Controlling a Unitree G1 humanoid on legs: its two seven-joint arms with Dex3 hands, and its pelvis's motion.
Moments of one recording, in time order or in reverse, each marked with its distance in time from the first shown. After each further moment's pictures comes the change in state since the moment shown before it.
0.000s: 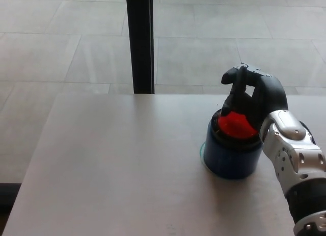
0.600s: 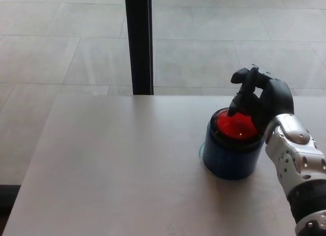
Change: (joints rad) left_arm -0.019 0.001 -0.002 0.009 0.000 0.000 0.003; right_arm -0.015 -0.031 -0.021 0.073 0.011 -0.068 -0.008
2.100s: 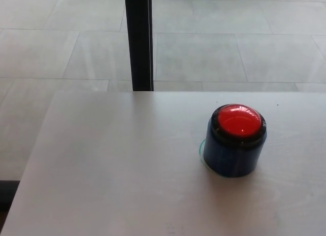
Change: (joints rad) left_arm 0.016 0.018 0.000 0.003 -0.004 0.001 0.001; right_arm -0.045 -0.721 -0.417 -0.022 0.053 0.188 0.064
